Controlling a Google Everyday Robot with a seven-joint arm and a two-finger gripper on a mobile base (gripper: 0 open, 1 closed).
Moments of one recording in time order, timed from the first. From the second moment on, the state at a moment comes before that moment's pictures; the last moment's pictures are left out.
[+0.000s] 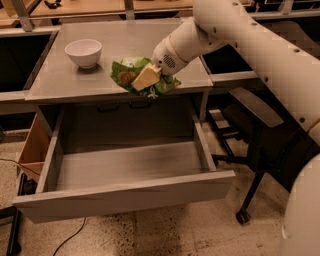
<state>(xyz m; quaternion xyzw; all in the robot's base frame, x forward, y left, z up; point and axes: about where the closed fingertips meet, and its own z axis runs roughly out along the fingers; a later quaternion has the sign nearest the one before) 0.658 0.047 0.895 -0.55 0.74 0.25 0.31</state>
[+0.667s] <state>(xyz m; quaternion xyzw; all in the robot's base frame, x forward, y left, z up) 0.599 0.067 0.892 -0.60 0.70 0.28 0.28</state>
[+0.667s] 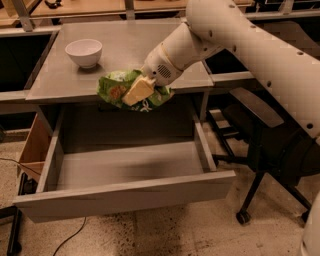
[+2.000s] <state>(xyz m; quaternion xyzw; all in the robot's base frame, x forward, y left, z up) 0.609 0.126 0.757 -0.52 0.77 0.27 0.25</state>
